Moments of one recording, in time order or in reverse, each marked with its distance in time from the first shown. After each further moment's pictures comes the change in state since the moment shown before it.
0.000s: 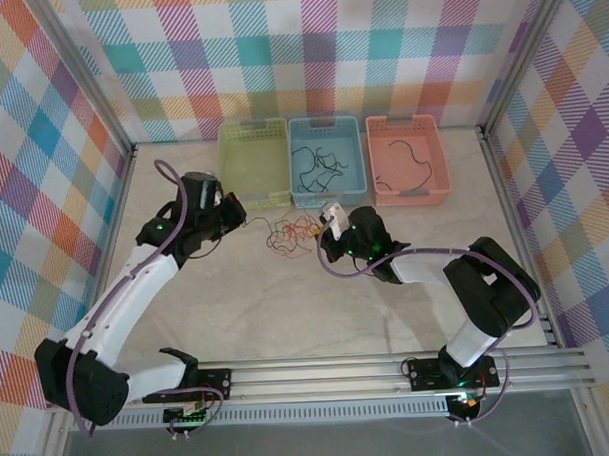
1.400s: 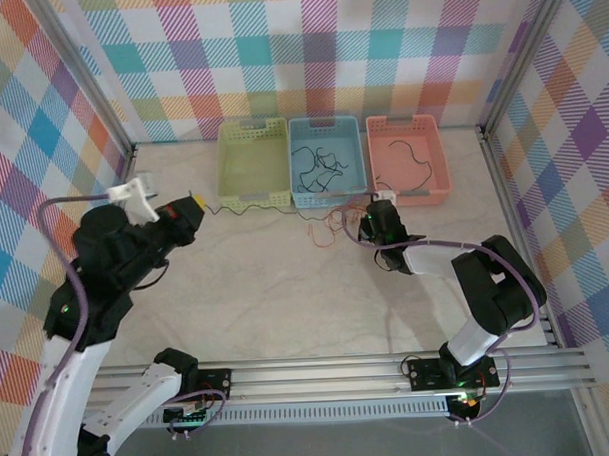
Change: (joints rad) left arm 0.000 -0.417 0.180 -0.113 0.052 0.063; right arm -0.169 -0.011 0.008 -0.246 0.518 0.431
